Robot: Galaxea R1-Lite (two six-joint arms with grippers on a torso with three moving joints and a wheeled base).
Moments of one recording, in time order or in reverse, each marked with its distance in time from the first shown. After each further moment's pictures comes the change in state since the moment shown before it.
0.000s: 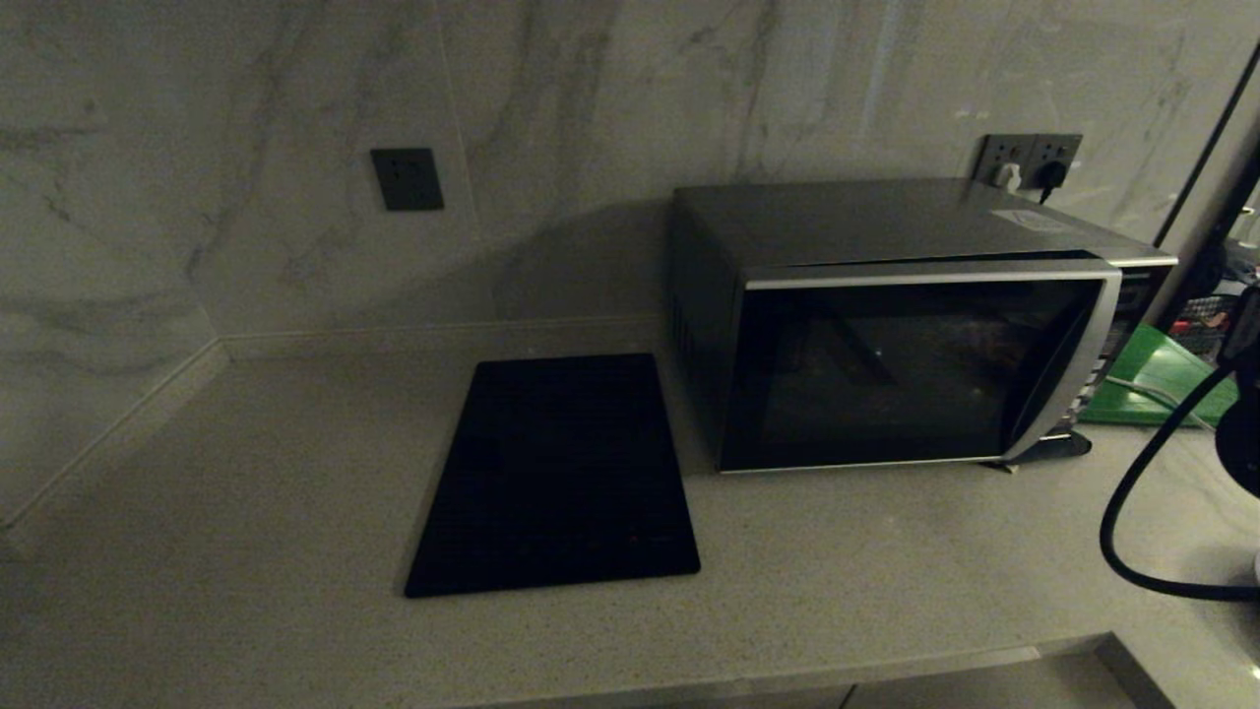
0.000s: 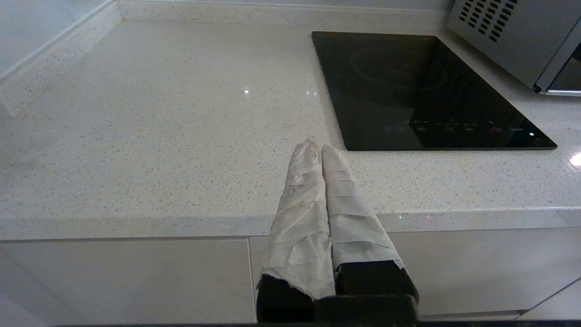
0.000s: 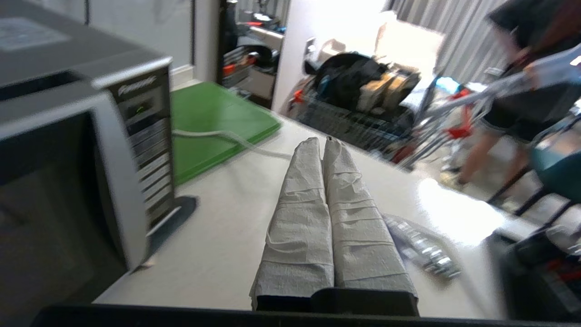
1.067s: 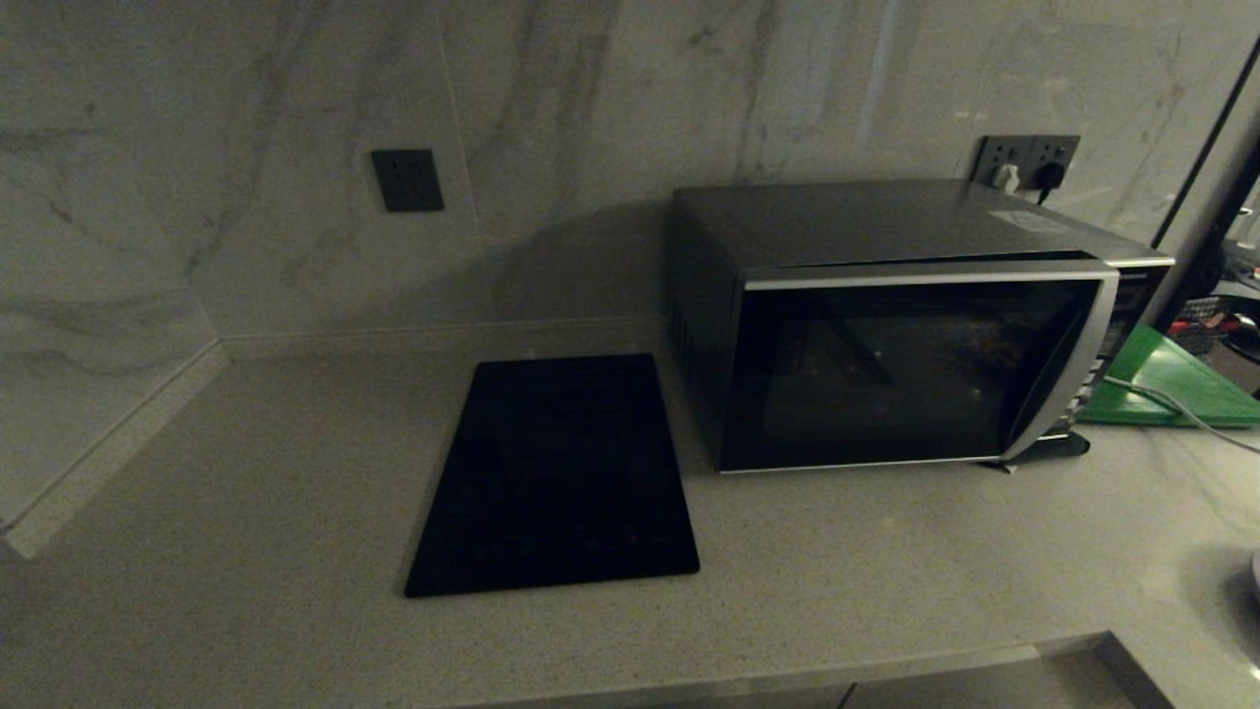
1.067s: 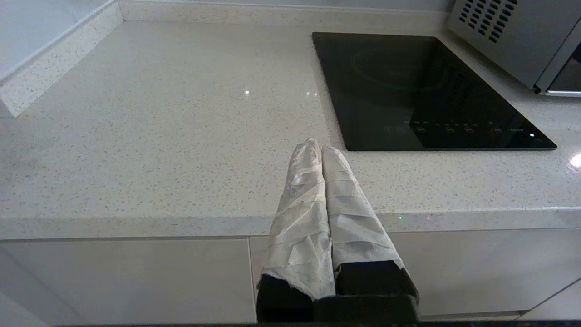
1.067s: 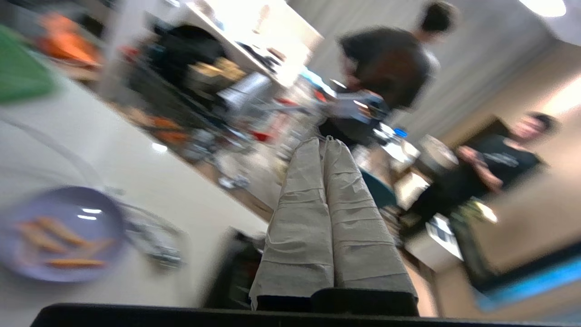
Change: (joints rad) left arm 0.000 0.000 0.000 0.000 0.000 0.000; right arm -0.082 -0.394 -0.812 0.446 -0.119 -1.230
